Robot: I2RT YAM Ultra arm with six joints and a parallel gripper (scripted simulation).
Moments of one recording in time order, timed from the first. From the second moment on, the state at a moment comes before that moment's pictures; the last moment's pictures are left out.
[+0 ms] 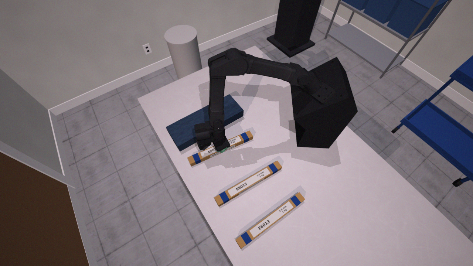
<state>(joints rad) -0.15 2.07 1.37 -0.16 0.26 -0.25</state>
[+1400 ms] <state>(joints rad) -0.14 1.94 1.28 -0.24 0.28 -0.22</state>
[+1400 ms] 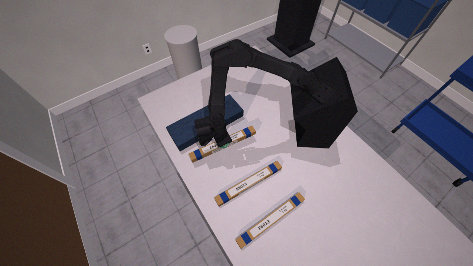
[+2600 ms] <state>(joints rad) -0.12 1.90 1.28 -0.31 0.29 -0.21</state>
